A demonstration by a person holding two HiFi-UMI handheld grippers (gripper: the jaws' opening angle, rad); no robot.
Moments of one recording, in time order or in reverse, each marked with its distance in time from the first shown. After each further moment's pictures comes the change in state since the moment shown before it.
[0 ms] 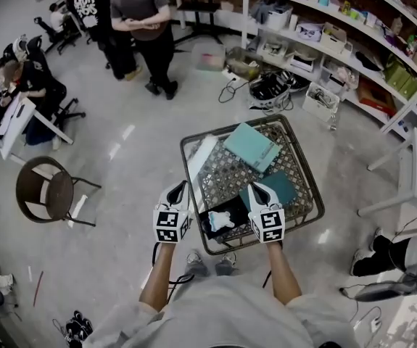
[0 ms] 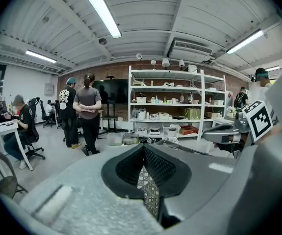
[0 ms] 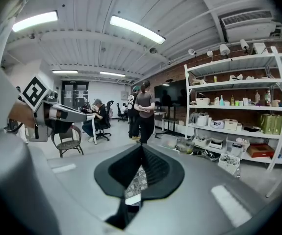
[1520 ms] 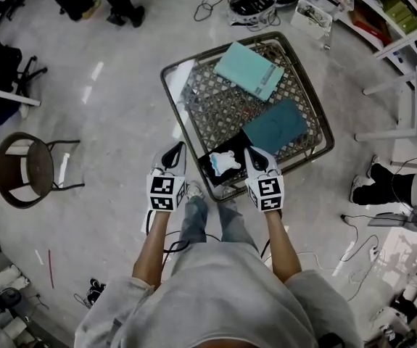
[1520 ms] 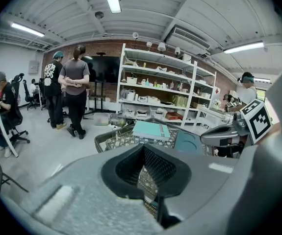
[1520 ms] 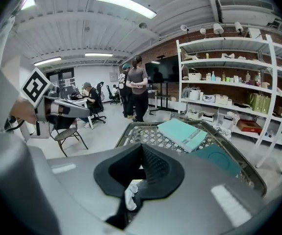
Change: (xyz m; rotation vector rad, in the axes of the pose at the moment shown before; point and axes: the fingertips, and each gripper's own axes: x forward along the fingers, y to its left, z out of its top) left arm 0.022 0.017 -0.118 -0.049 0.200 -0.188; right arm 0.009 0.059 -0.119 0.111 0.261 -0.085
